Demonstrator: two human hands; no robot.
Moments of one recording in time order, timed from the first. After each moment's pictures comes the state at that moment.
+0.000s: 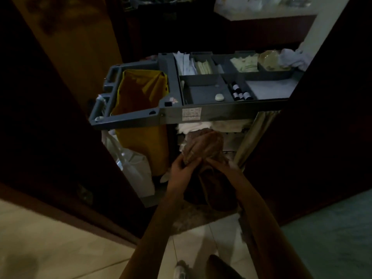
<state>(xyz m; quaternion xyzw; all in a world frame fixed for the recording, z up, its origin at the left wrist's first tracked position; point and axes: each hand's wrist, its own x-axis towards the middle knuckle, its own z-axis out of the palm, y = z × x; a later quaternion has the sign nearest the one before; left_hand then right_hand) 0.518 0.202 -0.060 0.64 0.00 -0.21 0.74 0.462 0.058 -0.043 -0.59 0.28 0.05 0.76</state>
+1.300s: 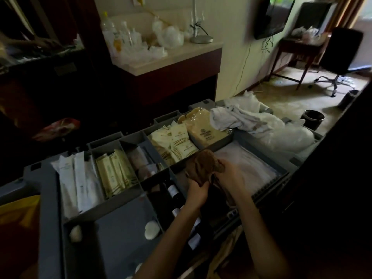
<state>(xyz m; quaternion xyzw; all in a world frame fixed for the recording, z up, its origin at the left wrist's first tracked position) 0.847 -0.253 -0.066 0.72 -0.20 -0.37 0.55 0.787 -0.361 -0.053 -0.79 0.45 -0.14 0.39</state>
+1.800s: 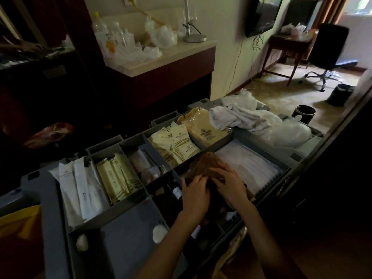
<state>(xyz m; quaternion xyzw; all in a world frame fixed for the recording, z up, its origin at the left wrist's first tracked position) 0.871 -0.235 -0.076 0.82 -0.49 -0.09 0.27 0.782 -0.341 -0.080 -0.87 0.35 -0.19 0.29</state>
